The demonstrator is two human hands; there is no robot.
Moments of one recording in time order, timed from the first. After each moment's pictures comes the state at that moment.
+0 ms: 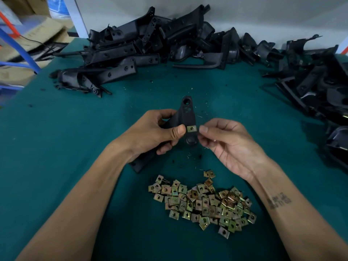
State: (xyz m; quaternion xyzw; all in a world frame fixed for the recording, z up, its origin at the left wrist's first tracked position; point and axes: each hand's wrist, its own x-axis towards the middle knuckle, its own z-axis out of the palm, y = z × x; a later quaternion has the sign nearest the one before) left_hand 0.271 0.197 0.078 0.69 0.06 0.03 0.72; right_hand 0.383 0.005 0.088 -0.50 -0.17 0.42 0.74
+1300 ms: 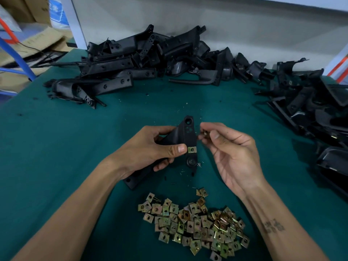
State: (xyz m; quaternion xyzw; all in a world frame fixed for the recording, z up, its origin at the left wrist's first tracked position) left_hand 0.273 0.191 0.080 0.69 0.07 0.02 0.72; right_hand 0.382 0.006 0.093 -0.49 -0.22 0.26 0.80
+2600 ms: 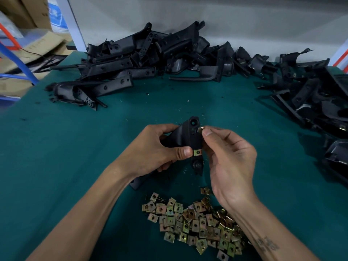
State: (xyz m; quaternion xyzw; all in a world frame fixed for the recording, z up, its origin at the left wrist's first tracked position) left_hand 0.273 0.183 0.082 0.76 0.08 0.07 0.64; right_hand 0.343 0.022 0.091 -0.53 -0.09 0.14 0.83
